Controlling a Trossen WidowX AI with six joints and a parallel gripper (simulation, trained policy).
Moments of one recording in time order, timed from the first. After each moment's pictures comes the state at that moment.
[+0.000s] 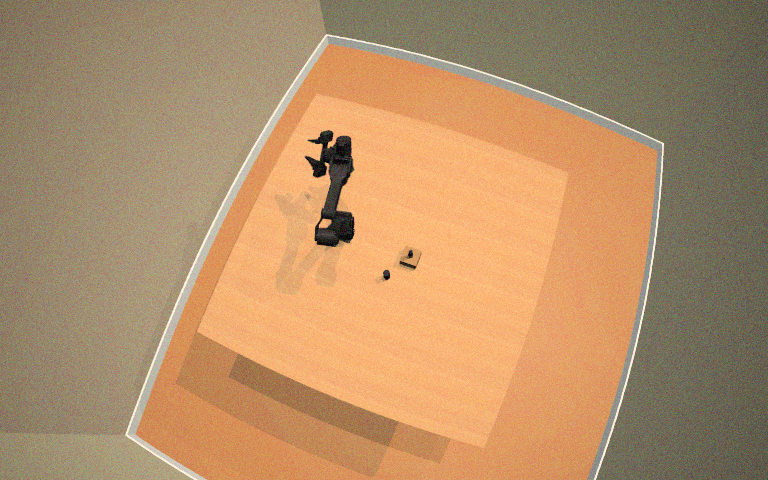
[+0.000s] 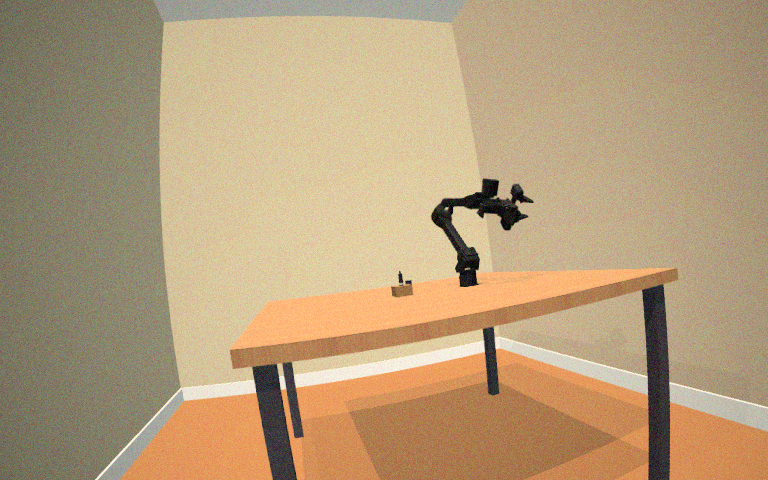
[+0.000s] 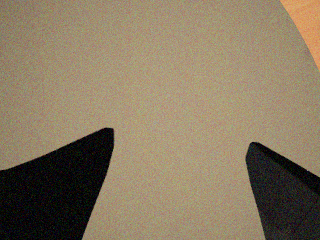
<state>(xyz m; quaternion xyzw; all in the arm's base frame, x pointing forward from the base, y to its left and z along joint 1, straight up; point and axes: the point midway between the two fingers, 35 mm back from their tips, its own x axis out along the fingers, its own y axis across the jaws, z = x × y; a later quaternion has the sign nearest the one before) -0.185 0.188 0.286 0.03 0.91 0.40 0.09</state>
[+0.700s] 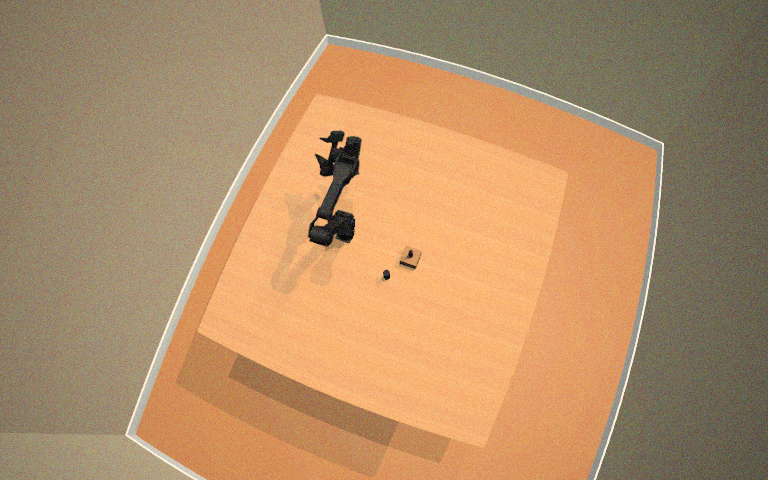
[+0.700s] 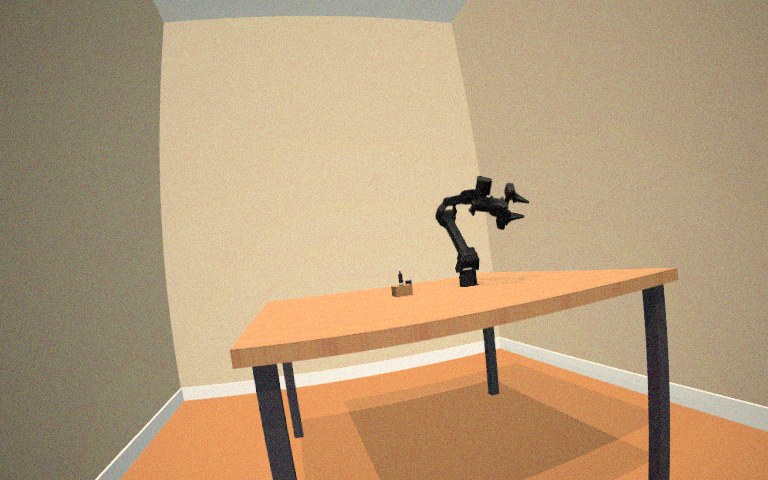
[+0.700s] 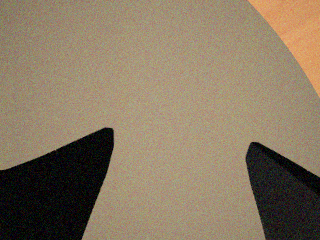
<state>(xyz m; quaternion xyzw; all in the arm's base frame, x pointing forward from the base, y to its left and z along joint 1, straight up) -0.149 0.207 0.286 0.09 0.91 0.37 0.16</state>
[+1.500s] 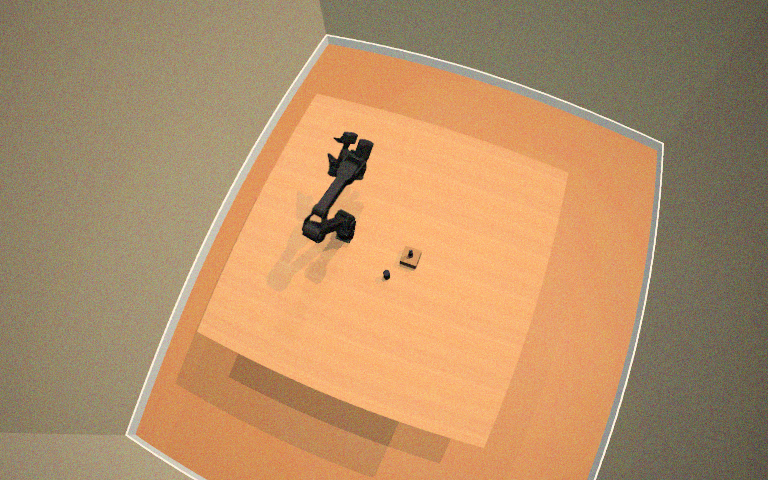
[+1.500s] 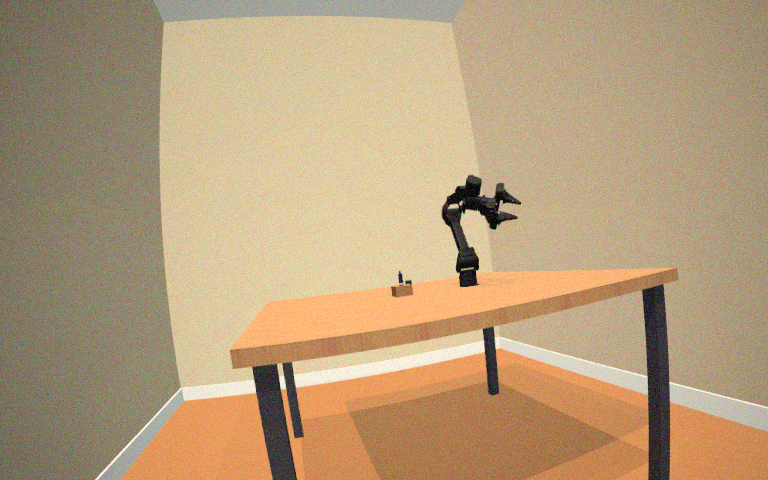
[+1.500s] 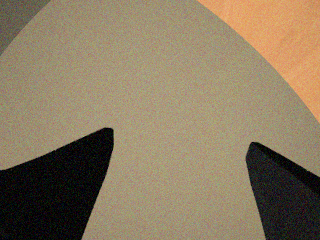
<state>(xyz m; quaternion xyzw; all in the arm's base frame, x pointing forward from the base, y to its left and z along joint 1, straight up) -0.102 0.222 0.283 0.17 0.90 0.34 0.22</state>
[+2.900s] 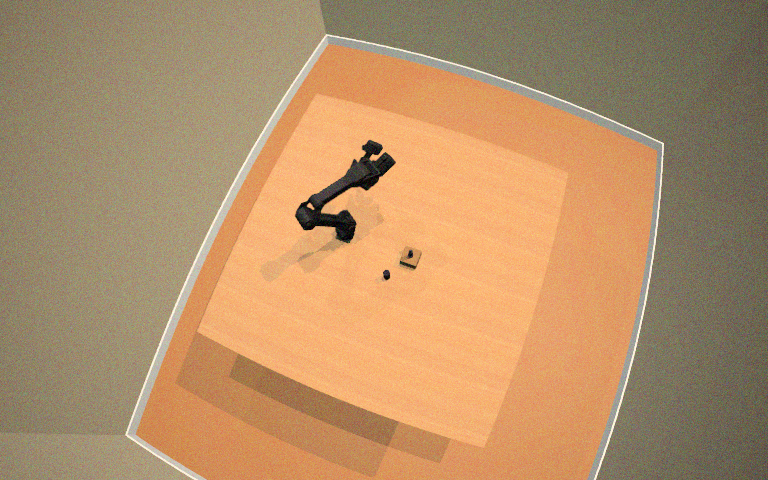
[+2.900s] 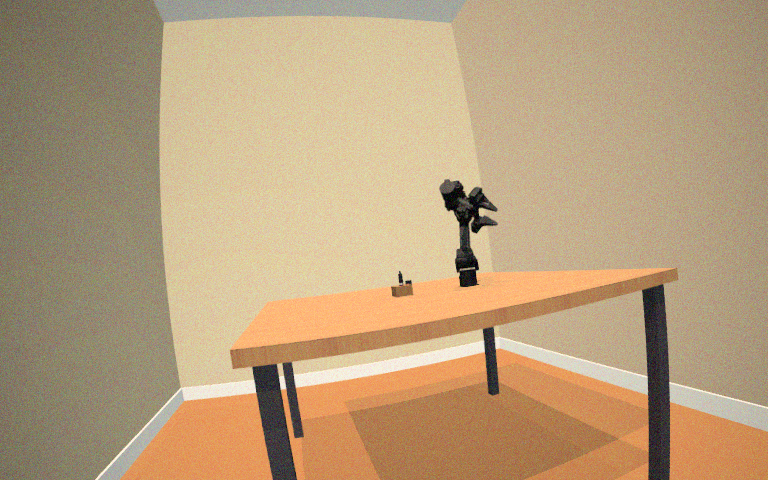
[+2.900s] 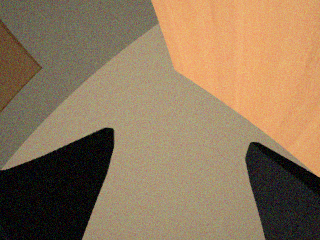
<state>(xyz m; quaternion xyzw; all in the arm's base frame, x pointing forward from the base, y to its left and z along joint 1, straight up) 0.000 0.230 0.268 0.30 0.85 0.27 0.36</state>
